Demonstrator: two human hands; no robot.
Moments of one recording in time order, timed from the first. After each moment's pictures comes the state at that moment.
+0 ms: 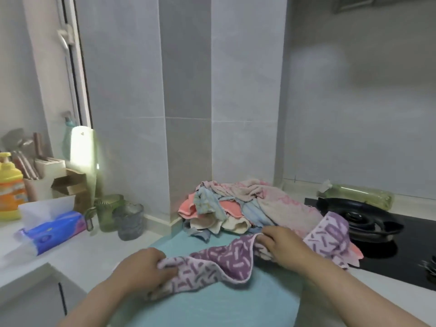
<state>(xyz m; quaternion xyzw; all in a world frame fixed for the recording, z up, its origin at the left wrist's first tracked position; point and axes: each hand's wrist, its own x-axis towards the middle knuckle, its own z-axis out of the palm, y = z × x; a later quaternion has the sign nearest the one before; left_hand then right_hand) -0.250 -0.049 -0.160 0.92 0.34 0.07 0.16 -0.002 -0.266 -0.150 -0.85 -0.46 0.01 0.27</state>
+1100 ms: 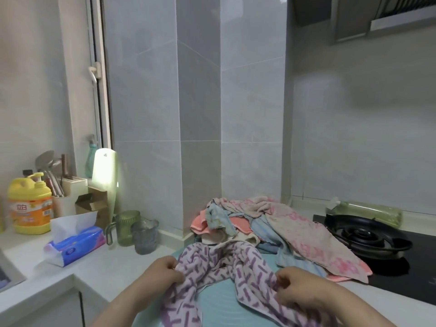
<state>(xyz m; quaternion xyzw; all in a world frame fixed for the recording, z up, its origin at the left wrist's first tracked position) -0.257 -0.050 -0.159 0.80 0.35 0.17 0.46 -0.026 -0.299 -0.152 -0.84 -0.42 0.24 0.23</state>
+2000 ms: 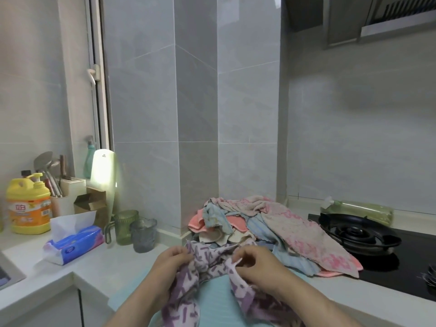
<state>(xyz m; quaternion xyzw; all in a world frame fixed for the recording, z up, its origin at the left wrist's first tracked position) -0.242 -0.086 -0.159 0.59 0.26 0.29 0.70 -0.085 -0.259 -0.147 -0.74 -0.47 0.15 0.45</state>
